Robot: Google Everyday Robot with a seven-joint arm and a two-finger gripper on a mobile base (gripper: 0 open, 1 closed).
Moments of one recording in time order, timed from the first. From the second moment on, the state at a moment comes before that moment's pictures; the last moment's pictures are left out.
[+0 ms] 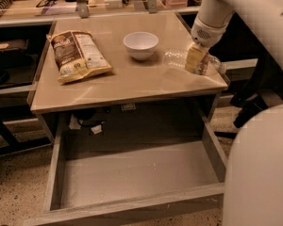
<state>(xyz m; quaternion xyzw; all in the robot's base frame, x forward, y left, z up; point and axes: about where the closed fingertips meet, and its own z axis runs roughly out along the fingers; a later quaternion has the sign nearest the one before) 0.682 -0.188 0.865 -0.47 0.87 -0.03 0.12</state>
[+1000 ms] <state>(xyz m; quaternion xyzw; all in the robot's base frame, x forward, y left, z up) 0.734 -0.183 0.852 -0.46 0.88 -0.03 0.12</state>
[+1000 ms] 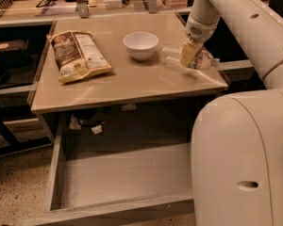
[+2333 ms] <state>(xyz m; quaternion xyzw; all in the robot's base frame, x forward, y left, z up) 0.734 -0.183 0.852 -0.46 0.88 -0.03 0.12</state>
